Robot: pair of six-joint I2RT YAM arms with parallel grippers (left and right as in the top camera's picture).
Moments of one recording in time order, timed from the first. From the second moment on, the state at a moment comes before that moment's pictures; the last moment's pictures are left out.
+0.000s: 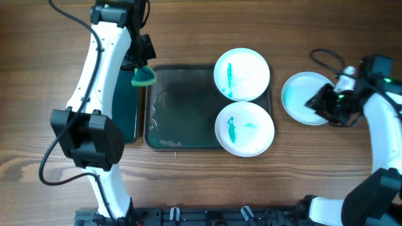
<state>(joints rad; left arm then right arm) -0.17 2.06 2.05 -1.42 -0.11 -0.48 -0.29 1.52 1.16 -1.07 -0.37 0.20</state>
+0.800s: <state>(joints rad) -0.18 2.06 2.05 -1.42 -0.08 -0.48 0.05 1.53 0.81 -0.80 -0.27 0.24</state>
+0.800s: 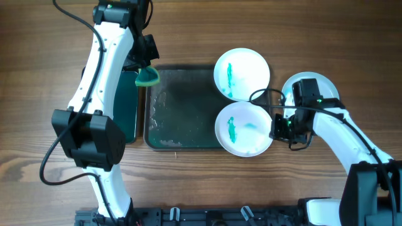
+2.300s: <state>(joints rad) -0.18 2.06 2.05 -1.42 -0.08 -0.48 0.53 1.71 1.10 -0.42 -0.13 0.59</state>
